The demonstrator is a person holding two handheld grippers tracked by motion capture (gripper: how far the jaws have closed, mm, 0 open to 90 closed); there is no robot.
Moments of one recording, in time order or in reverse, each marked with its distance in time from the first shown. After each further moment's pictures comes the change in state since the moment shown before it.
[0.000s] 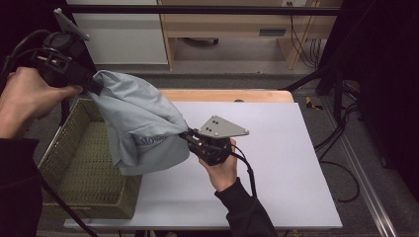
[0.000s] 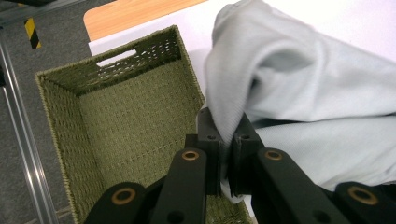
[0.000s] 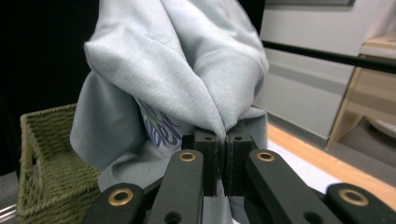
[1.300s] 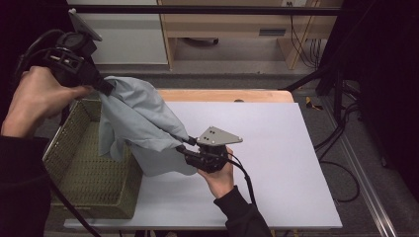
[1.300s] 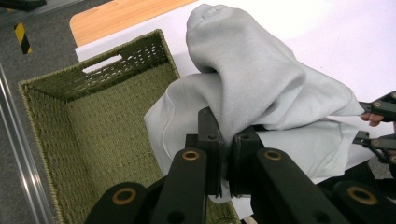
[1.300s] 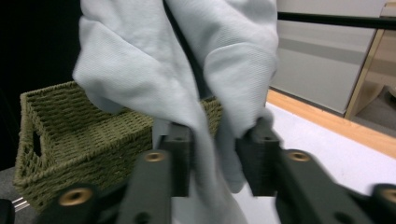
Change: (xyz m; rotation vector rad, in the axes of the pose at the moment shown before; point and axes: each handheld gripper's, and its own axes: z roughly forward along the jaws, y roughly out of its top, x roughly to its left) left arm -0.016 0.007 0.005 0.010 -0.013 0.024; right arm 0.001 -0.046 0.018 0.081 0.041 0.081
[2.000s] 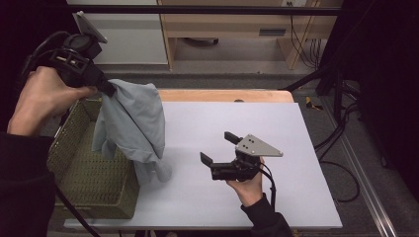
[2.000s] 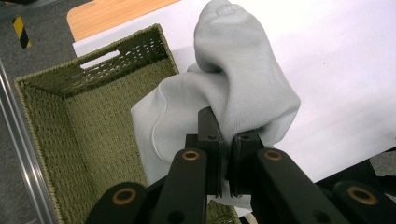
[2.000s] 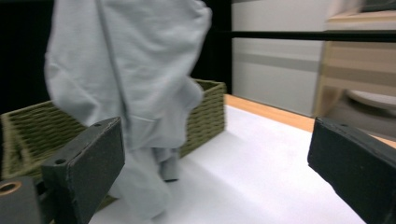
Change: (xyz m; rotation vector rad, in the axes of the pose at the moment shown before) left arm -0.003 0.003 0.006 0.026 0.004 0.001; right arm -0.028 -0.021 -0.069 -0.109 -0.128 0.054
